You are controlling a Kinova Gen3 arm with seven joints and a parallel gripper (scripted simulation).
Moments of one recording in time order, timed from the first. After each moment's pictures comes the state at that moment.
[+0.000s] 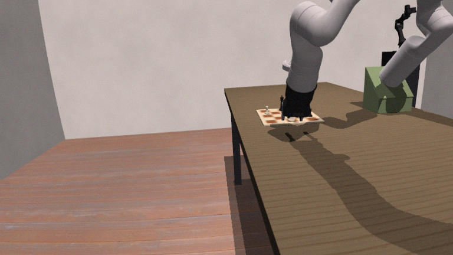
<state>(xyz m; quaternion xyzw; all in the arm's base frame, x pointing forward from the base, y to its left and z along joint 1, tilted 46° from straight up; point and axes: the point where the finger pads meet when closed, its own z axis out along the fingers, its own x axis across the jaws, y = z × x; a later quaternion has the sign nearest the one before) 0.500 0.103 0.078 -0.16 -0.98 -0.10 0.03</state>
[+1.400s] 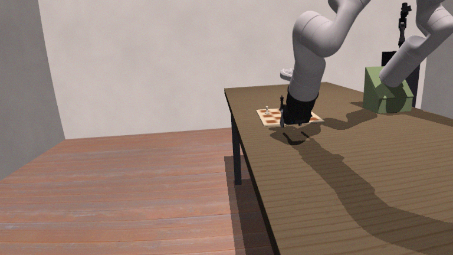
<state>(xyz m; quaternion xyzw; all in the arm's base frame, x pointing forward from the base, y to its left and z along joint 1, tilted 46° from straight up) 0.508 0.120 0.073 -0.07 -0.99 -0.09 0.01</state>
